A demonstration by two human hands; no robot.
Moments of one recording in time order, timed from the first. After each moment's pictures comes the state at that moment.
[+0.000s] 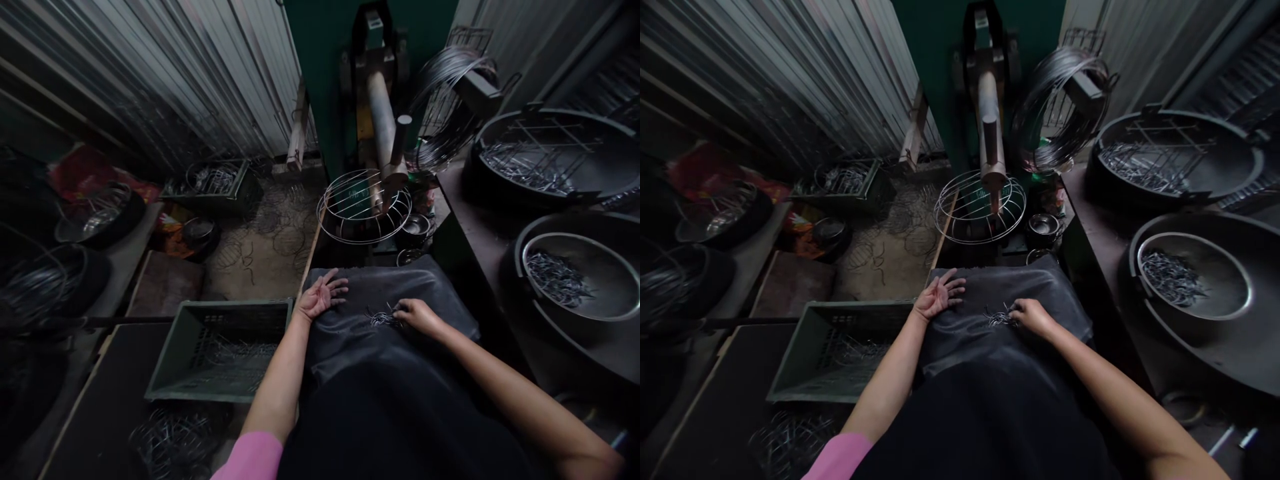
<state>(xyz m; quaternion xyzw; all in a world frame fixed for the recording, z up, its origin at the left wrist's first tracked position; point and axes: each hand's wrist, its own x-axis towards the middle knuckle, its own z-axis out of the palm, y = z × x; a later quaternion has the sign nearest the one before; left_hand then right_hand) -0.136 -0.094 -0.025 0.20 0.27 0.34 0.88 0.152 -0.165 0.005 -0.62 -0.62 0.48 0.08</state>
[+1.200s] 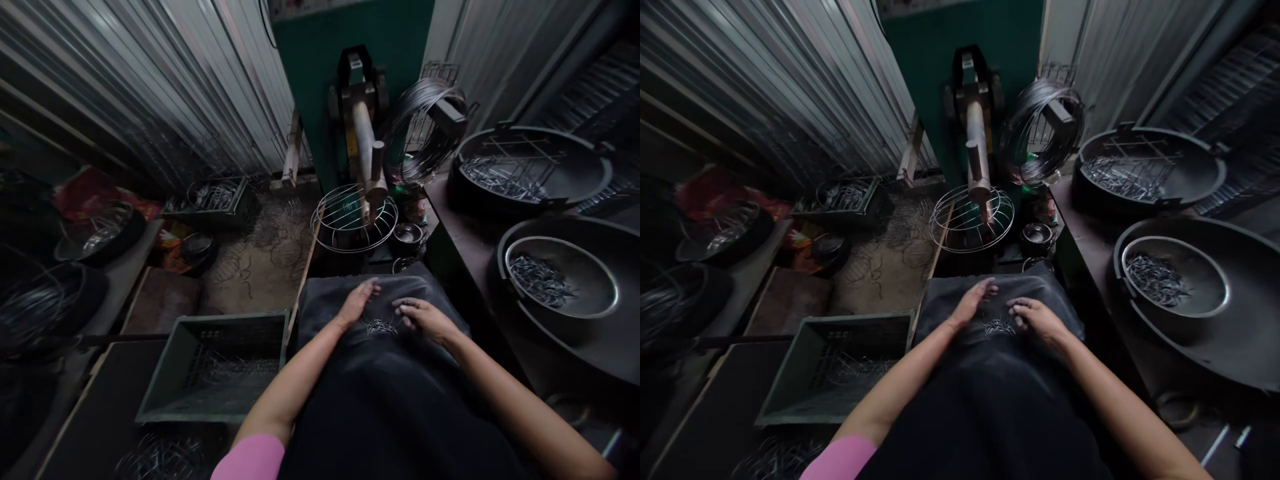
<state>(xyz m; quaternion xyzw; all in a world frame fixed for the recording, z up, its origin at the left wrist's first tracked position) -0.022 -0.116 0.010 0.53 0.41 0.32 0.66 0.168 -0.178 0.039 -0.57 -0.34 0.68 0.32</state>
